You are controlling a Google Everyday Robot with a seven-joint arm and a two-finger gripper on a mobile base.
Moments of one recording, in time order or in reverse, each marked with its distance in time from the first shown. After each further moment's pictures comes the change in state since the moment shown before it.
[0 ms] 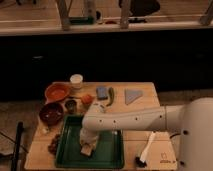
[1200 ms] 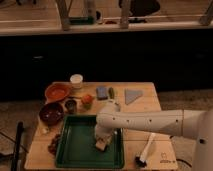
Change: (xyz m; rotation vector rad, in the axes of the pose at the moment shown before) arm 0.062 0.052 -0.018 -0.036 0.102 0.149
